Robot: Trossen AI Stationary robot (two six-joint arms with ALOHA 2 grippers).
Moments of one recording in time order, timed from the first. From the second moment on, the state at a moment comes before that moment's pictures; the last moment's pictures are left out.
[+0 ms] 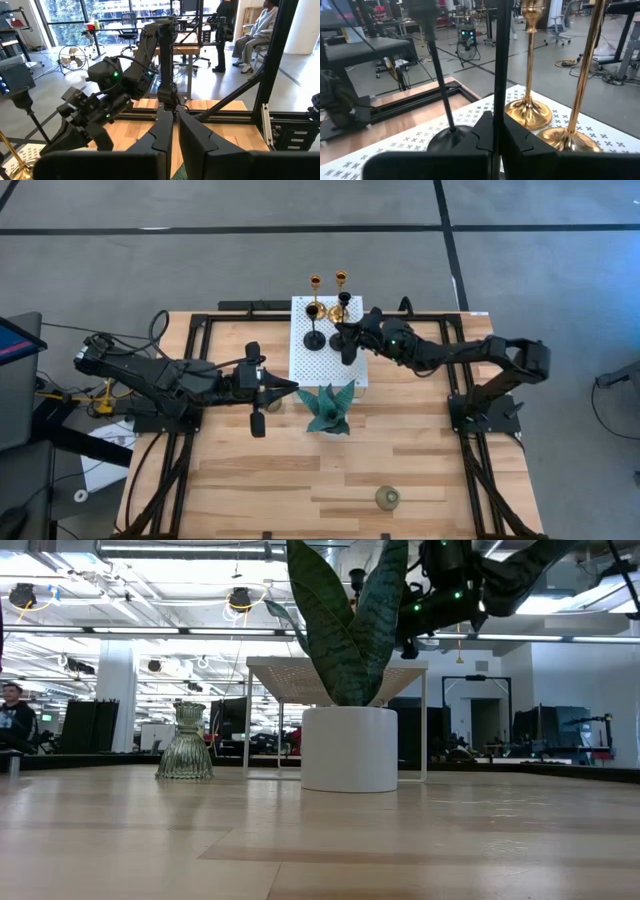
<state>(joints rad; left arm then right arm) -0.39 0.99 1.21 -0.15 -0.50 0.04 -0.34 1.51 0.78 0.62 0.21 0.12</state>
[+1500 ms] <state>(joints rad) -0.39 0.99 1.21 -0.16 -0.50 0.04 -0.24 1.17 0.78 0.17 0.21 0.09</state>
